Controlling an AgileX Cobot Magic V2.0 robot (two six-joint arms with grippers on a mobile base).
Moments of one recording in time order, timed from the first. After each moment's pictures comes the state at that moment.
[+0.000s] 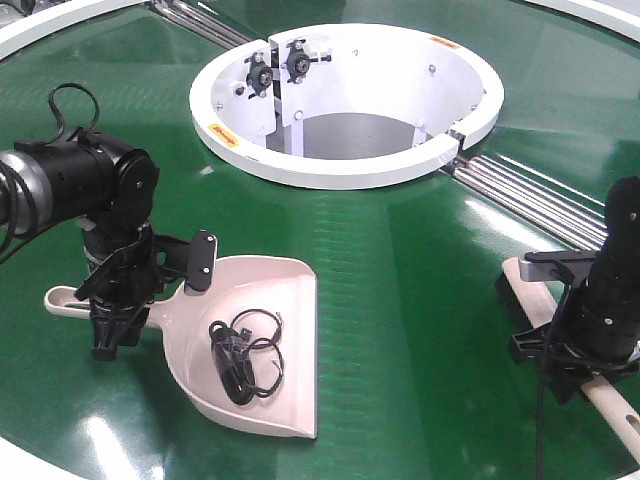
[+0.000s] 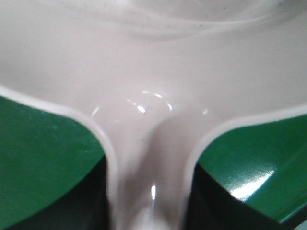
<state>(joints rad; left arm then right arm) -0.35 1.92 -1.40 0.15 1.21 1.14 0.04 1.69 -1.04 0.01 1.14 -0.04</state>
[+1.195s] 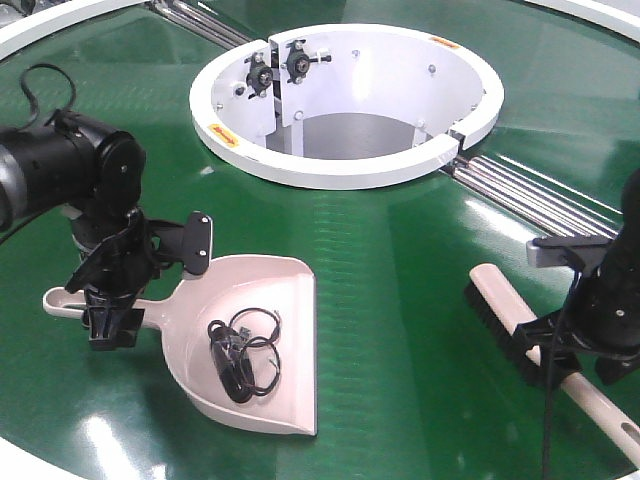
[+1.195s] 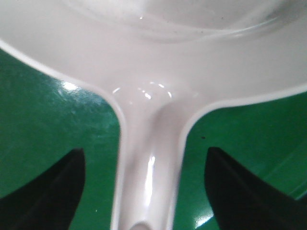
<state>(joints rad) -0.35 1.84 -1.40 0.12 1.21 1.11 0.04 1.60 -1.04 0.01 1.13 -0.04</state>
